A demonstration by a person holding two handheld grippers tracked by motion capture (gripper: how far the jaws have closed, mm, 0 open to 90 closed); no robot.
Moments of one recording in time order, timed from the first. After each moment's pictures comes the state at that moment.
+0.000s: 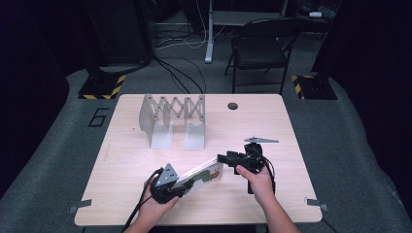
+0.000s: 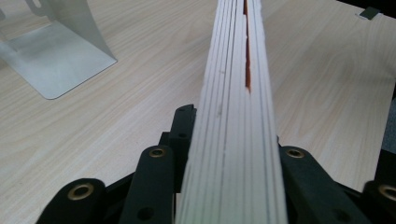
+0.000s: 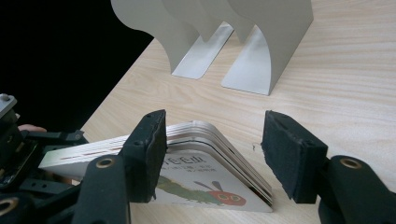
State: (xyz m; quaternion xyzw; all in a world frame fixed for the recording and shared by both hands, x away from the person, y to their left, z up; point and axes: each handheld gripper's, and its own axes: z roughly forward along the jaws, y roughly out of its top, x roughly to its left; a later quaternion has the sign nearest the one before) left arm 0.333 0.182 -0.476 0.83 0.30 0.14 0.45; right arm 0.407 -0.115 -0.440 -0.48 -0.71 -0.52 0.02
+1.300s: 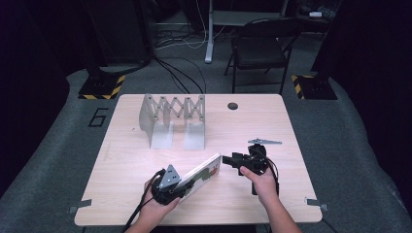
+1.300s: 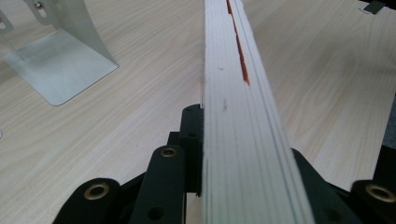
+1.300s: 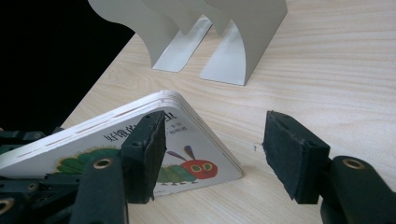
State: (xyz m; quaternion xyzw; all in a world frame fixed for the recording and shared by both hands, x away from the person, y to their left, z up) left arm 0.326 0.177 -0.468 0.83 0.29 0.15 0.44; right arm 0.407 -0.127 -0.448 -0.49 -0.71 -0.50 0.01
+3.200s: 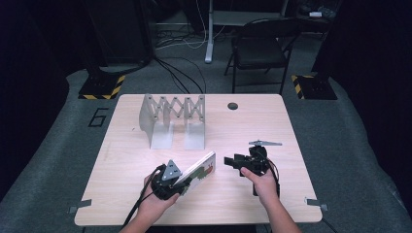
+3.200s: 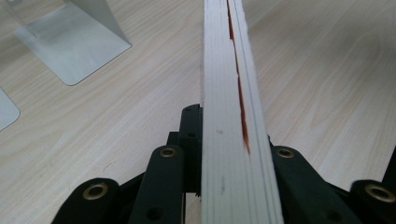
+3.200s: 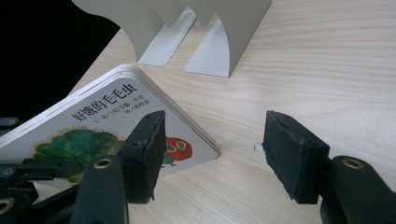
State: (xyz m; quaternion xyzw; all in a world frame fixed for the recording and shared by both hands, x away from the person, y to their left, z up) left arm 0.336 0.176 -0.459 0.85 0.32 0.15 0.39; right arm 0.409 -0.132 -0.458 -0.51 -0.71 -0.48 0.00
